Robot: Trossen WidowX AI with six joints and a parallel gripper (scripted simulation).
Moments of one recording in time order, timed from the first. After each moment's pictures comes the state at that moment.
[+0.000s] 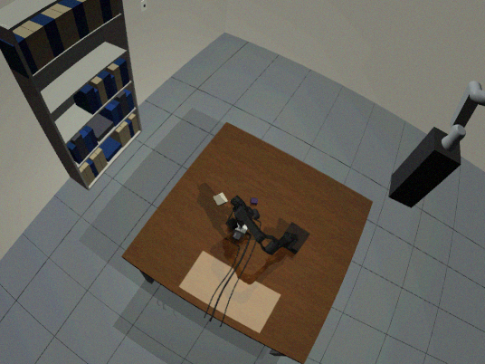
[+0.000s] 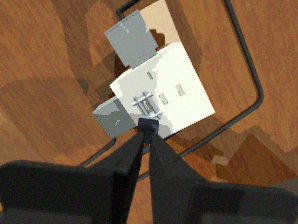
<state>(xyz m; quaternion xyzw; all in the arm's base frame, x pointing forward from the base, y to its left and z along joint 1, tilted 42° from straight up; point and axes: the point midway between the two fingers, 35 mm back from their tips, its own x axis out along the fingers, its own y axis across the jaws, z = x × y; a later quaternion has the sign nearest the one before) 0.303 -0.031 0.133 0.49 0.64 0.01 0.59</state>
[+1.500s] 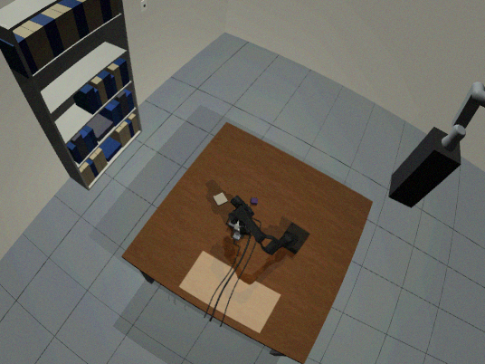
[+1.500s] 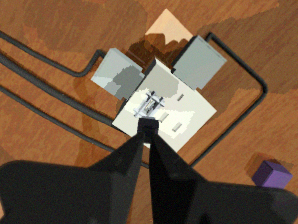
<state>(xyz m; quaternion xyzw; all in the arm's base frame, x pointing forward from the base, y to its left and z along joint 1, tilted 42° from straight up) 0.303 -0.031 0.133 0.08 0.53 0.37 0.76</state>
